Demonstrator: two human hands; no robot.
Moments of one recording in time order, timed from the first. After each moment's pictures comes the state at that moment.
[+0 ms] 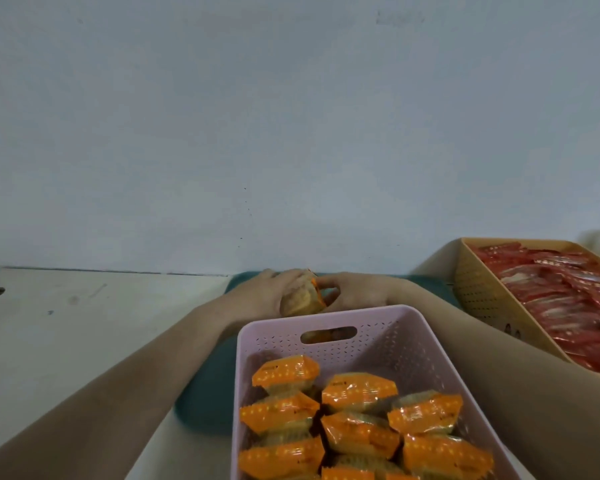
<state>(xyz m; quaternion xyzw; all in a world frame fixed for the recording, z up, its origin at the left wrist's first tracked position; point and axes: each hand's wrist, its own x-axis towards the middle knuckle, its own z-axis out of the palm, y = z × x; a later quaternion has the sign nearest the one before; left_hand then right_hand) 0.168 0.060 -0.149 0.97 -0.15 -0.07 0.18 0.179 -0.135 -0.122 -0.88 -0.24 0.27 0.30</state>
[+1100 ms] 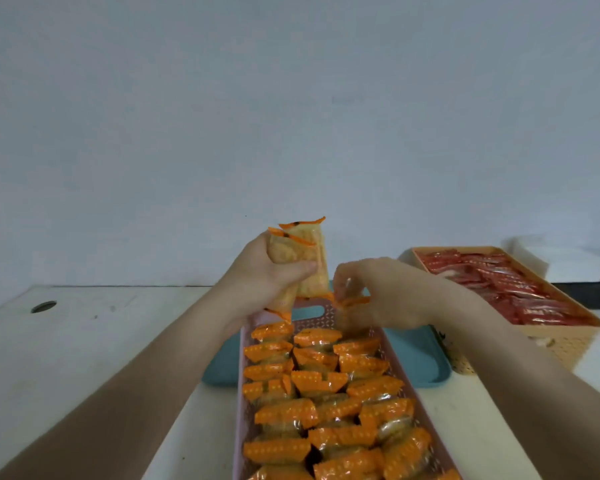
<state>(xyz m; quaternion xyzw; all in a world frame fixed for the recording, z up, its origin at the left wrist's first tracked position) 0.011 0.003 -0.039 0.79 -0.10 0.08 0.60 0.014 -0.193 -0.031 -0.95 -0.28 0.01 0.15</state>
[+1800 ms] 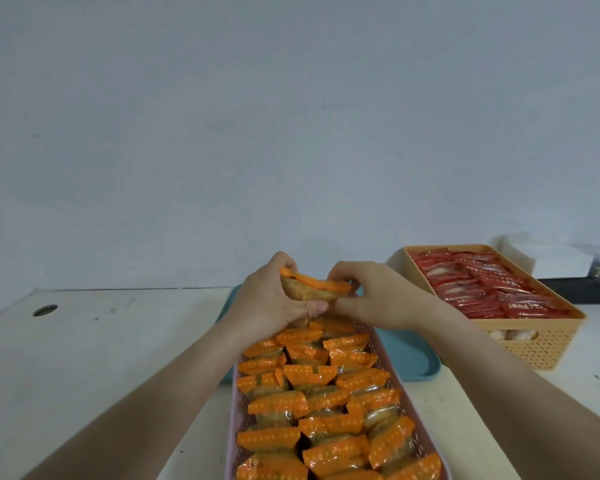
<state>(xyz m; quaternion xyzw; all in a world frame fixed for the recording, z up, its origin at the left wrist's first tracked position) 0.013 -0.006 -0.072 0.92 -0.10 0.13 0.37 0.023 -0.198 -0.059 -0.92 -0.28 -0.07 0.28</state>
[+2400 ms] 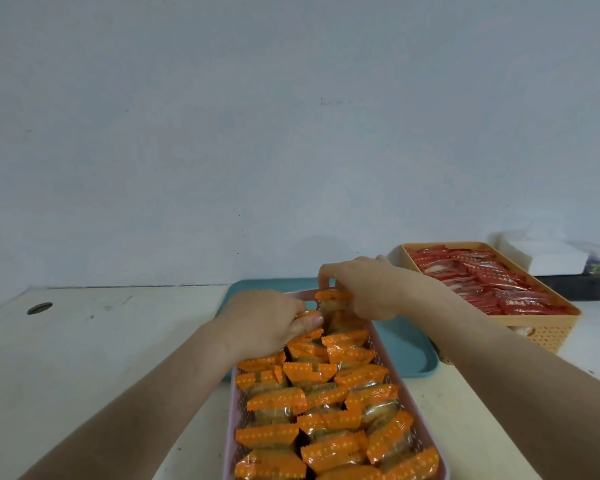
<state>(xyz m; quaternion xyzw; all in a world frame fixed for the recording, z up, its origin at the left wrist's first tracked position) 0.015 0.004 -0.083 0.97 -0.24 0.06 -0.02 0.032 -0.184 -0.045 -0.97 -0.26 -0.01 0.01</state>
